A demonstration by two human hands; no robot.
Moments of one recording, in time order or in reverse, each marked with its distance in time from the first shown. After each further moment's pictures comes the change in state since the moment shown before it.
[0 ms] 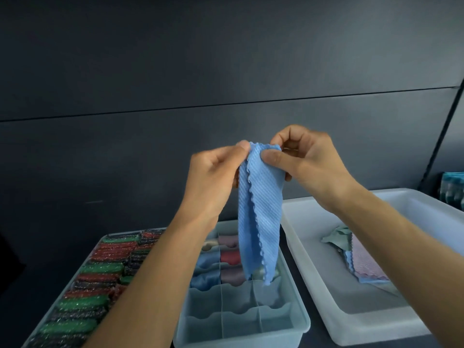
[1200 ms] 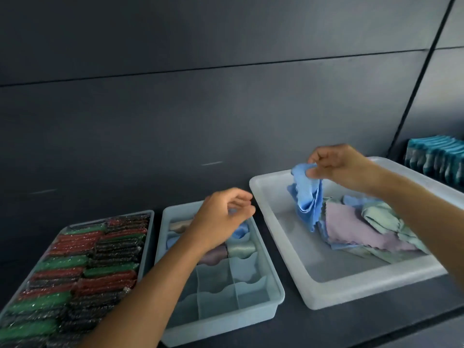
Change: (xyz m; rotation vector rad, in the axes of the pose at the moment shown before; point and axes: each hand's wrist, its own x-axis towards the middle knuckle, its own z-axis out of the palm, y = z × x) left_hand -0.017 -0.129 0.019 0.470 -0.427 -0.100; right_hand -0.024 0.100 -0.126 -0.471 -0.123 0.341
